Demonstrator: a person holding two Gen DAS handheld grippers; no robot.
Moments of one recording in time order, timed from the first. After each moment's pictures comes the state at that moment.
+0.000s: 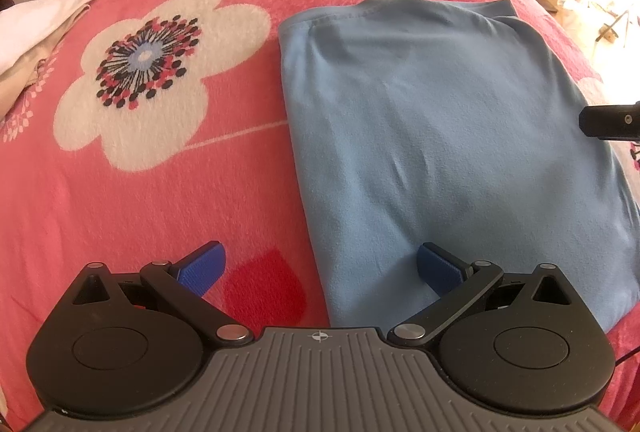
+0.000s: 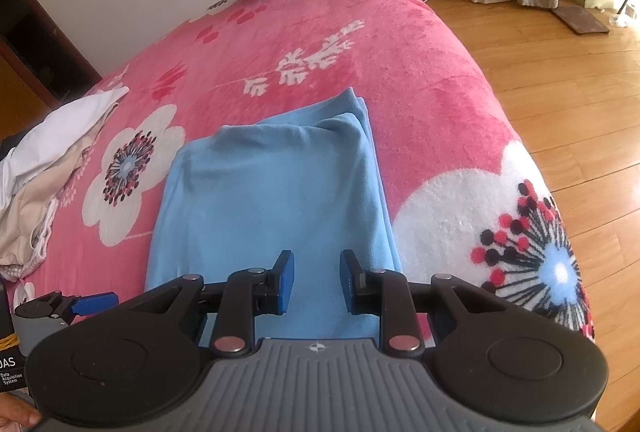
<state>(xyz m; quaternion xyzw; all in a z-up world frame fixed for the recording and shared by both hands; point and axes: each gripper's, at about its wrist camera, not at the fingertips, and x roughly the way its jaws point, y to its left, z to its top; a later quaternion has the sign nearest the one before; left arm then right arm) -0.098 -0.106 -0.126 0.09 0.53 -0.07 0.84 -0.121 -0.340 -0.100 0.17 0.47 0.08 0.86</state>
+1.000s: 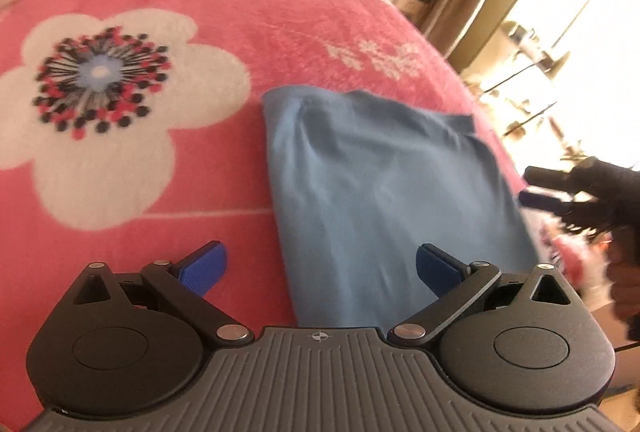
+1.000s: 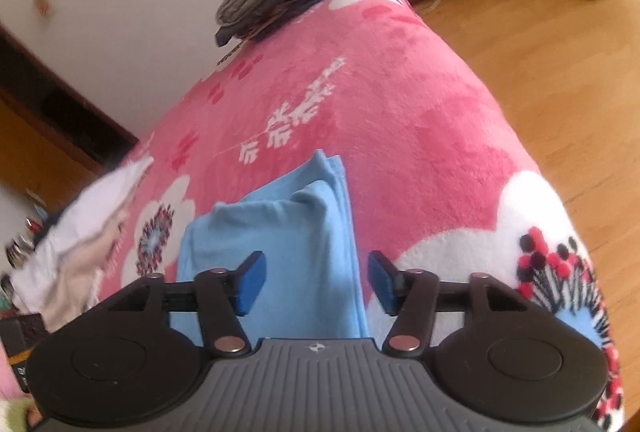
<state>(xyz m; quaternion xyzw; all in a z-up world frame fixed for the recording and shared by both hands) -0.046 -0.050 -0.129 -0.10 0.46 -0.22 0.85 -0.078 -0.412 -0.134 0.31 0.42 0.13 0.84</state>
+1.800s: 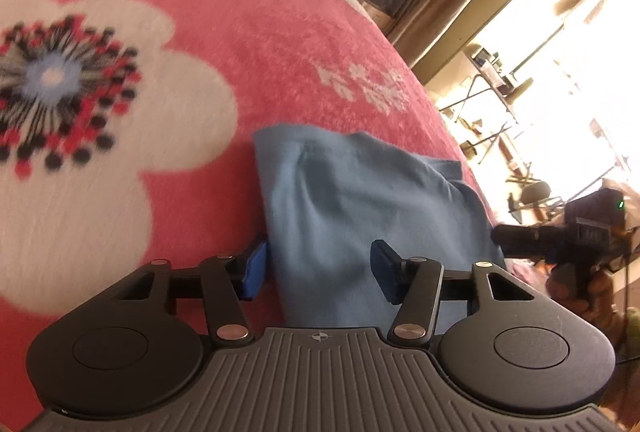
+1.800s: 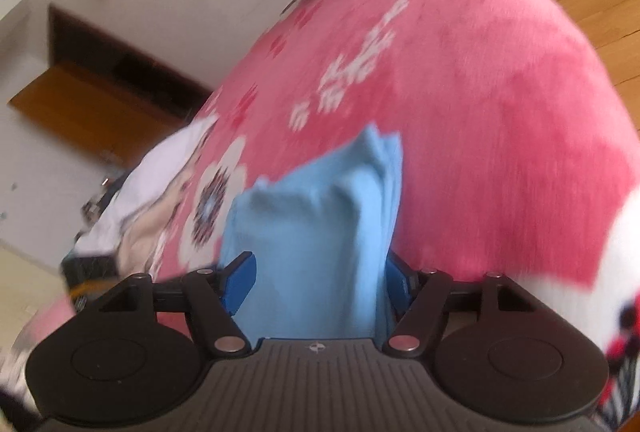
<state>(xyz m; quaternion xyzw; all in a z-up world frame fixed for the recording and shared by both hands) 0.002 -0.027 -0.149 -0.18 0.46 -0.28 0.83 -0.033 -0.410 -0.174 0.32 0.45 0.29 0.78</state>
